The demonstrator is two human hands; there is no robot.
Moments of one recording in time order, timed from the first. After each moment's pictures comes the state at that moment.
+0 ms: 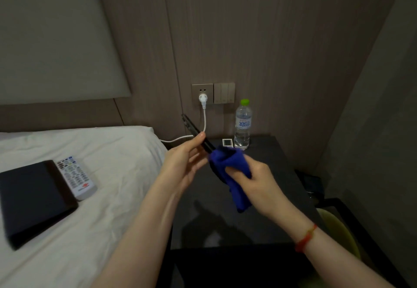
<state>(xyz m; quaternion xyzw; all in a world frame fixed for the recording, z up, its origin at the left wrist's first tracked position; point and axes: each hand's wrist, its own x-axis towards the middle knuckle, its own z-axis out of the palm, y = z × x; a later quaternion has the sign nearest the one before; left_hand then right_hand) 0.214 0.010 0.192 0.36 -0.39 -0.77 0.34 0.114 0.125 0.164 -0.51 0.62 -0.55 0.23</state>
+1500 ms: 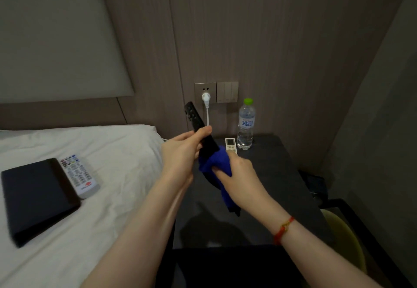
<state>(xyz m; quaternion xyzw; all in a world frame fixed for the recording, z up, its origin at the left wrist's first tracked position) 0.213 0.011 0.200 0.41 -0.48 -0.64 0.44 0.134 0.097 0.167 -0.52 0.73 -0.42 0.15</state>
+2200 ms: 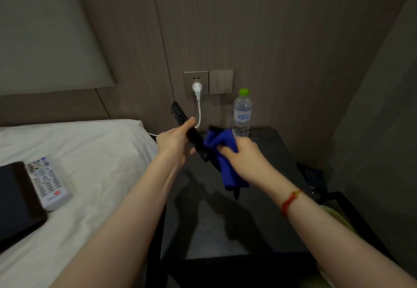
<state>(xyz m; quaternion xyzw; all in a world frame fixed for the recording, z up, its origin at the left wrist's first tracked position) 0.157 -0.074 0.153 0.48 -0.41 -0.68 0.37 0.072 0.057 0.164 -0.46 0.72 -0.45 0.27</state>
